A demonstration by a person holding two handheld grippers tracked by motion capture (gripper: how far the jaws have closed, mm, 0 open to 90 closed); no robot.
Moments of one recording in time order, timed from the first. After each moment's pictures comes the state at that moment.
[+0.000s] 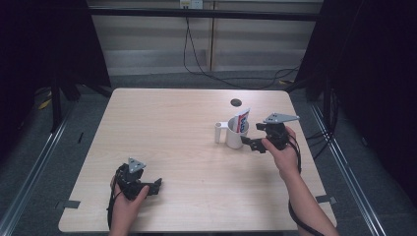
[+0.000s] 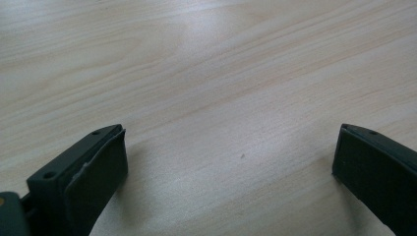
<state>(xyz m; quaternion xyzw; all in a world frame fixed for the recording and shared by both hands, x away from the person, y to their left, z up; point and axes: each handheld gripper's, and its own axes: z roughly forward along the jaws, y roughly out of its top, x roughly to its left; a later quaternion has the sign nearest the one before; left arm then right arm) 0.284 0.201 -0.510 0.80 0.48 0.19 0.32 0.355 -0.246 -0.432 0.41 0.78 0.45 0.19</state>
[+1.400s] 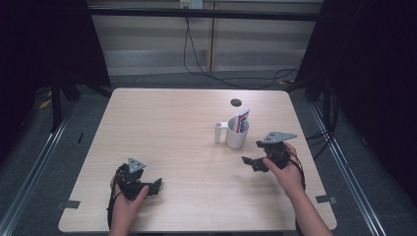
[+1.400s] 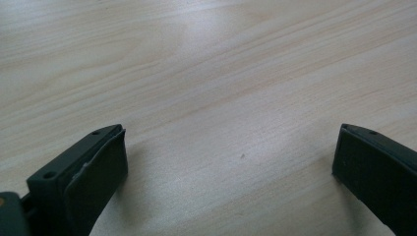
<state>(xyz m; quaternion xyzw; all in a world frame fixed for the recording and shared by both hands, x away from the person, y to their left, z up) 0.284 0.201 -0.510 0.80 0.48 0.19 0.32 0.315 -0.245 -0.462 0.38 0.81 0.40 0.17</state>
